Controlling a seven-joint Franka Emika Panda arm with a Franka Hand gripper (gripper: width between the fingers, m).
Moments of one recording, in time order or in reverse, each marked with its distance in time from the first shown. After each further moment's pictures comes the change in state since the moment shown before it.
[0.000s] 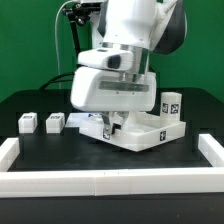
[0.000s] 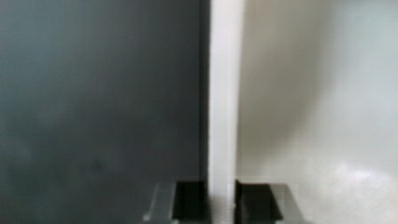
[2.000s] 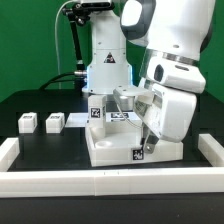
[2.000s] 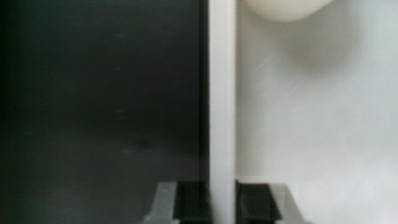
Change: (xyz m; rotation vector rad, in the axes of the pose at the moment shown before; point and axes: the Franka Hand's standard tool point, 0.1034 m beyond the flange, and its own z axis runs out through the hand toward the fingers) arm 0.096 0.018 0.006 0.006 -0.094 -0.901
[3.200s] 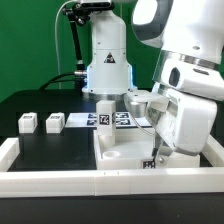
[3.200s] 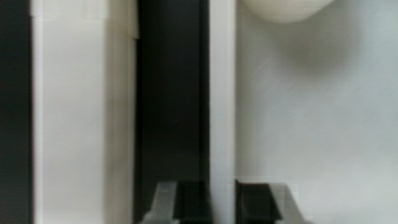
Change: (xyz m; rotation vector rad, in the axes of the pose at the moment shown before) arm 0.006 0.057 -0.003 0.000 -0.018 0.072
